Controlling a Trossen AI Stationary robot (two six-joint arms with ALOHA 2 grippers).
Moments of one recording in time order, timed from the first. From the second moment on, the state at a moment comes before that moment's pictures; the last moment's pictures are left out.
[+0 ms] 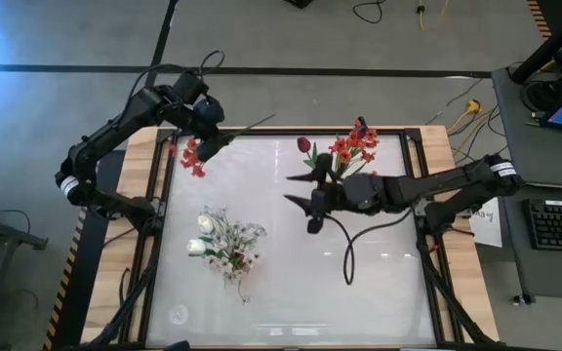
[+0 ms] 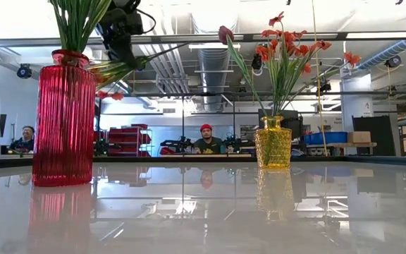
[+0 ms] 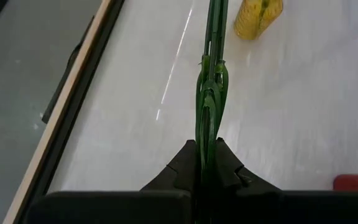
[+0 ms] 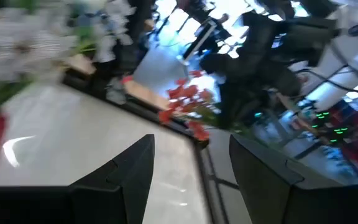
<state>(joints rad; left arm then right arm) 0.80 1.37 1.43 -1.10 0.38 0.42 0.15 1.42 1.17 0.07 0.42 -0.56</state>
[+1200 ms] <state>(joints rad) 0.76 1.37 1.78 -1.31 0.61 -0.13 -0.06 1.79 1.57 0.33 0.45 -1.33</state>
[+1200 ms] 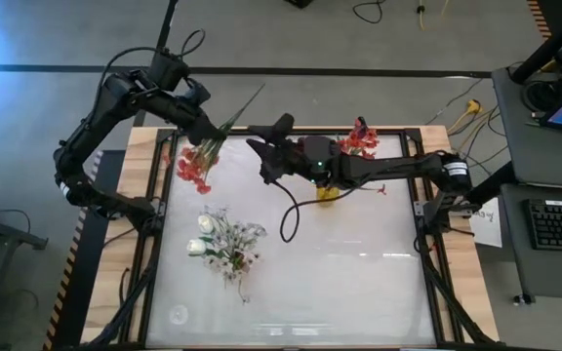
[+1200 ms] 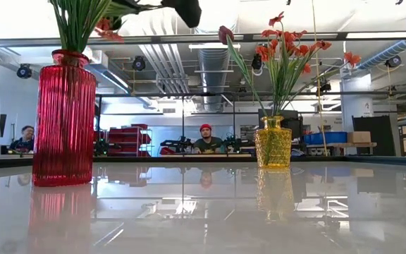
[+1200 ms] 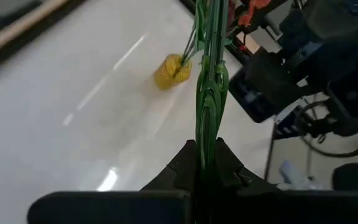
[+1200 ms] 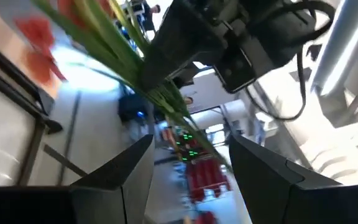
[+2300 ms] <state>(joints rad) 0.62 1.37 1.76 -1.09 0.69 -0.42 -0.15 1.81 1.58 0.38 0.32 -1.65</state>
